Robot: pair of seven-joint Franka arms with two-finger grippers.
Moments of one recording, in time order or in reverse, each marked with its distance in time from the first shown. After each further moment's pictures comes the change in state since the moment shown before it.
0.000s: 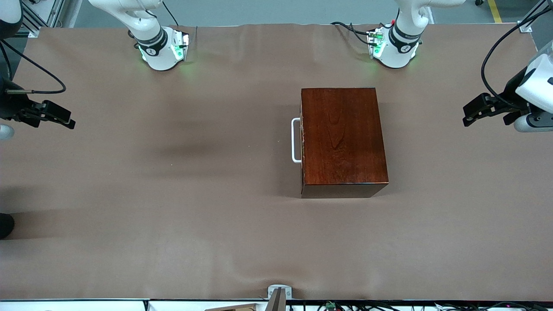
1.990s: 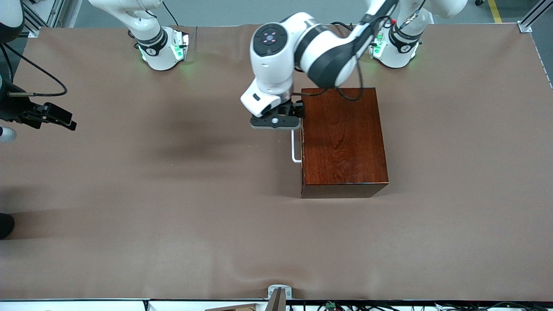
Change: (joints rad) left arm -0.708 0.493 -0.075 0.199 0.023 0.218 -0.690; right arm 0.000 0.010 -0.001 0.000 0.000 0.002 0.000
